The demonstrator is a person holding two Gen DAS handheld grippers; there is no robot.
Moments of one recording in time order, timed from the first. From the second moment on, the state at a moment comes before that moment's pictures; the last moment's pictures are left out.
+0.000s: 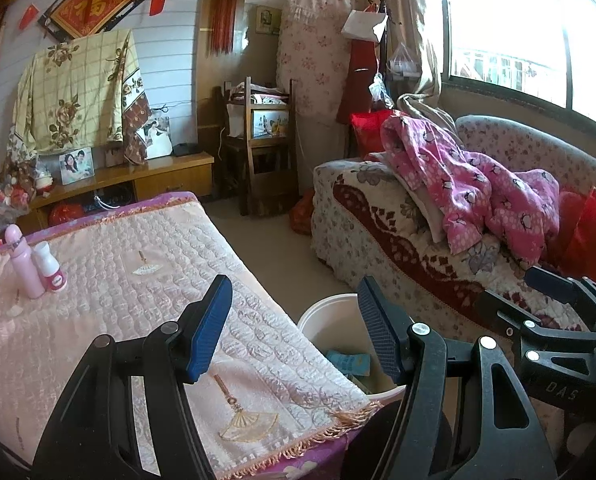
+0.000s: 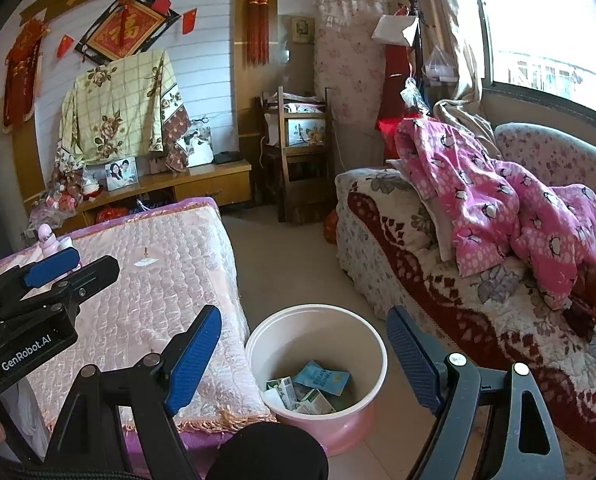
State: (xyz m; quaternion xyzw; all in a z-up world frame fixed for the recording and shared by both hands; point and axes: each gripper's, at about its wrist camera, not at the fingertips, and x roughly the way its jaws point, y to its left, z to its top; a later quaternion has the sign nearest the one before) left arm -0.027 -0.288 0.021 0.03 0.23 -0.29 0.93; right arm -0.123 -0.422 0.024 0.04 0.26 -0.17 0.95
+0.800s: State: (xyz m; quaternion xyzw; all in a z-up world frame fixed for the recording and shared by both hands) left arm -0.022 -0.284 0.013 0.03 0.24 -0.29 0.92; right arm -0.124 -0.425 0.020 0.05 0.27 -0.17 0.95
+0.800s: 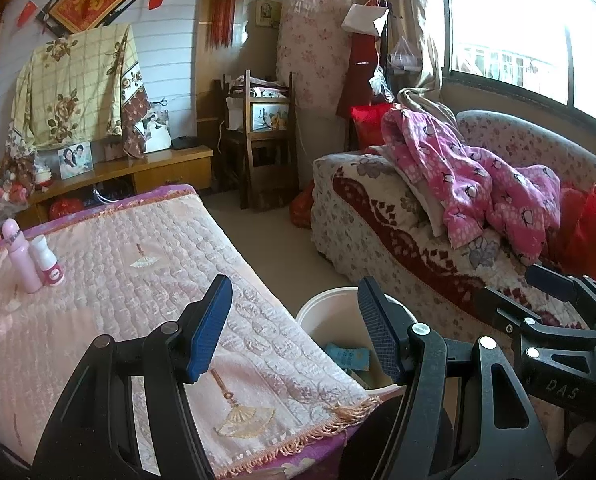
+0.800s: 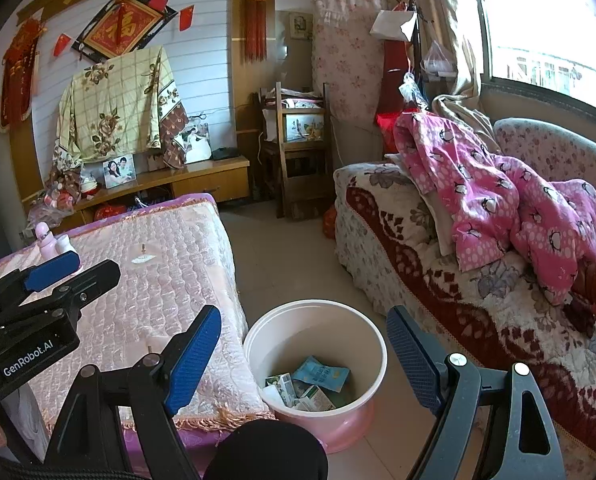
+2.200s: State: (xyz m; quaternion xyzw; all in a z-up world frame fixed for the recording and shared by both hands) left arm -0.018 -0.280 0.012 0.04 0.25 -0.27 0.93; right arm -0.122 -0.423 0.017 0.05 0.26 -0.17 0.95
